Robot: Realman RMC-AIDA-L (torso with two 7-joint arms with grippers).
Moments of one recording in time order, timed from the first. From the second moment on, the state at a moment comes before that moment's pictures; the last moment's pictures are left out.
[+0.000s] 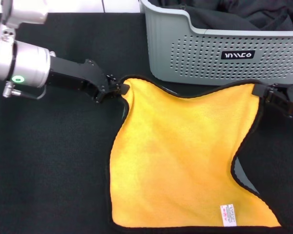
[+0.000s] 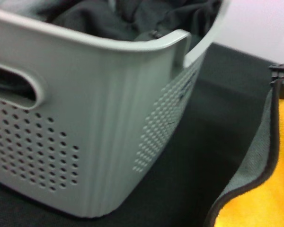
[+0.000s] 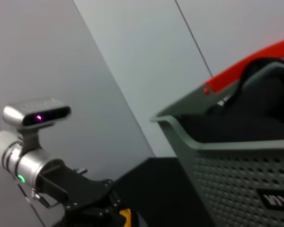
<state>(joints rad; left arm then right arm) -0.72 -2.01 0.80 0.72 2.22 1.50 -1.62 0.50 1.88 -1.28 -0.29 2.00 1.49 -1.84</state>
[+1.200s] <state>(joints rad) -0.76 -2.08 0.84 0.63 2.34 1.20 -1.64 0.57 1.90 -1.28 -0.31 1.88 1.23 -1.87</state>
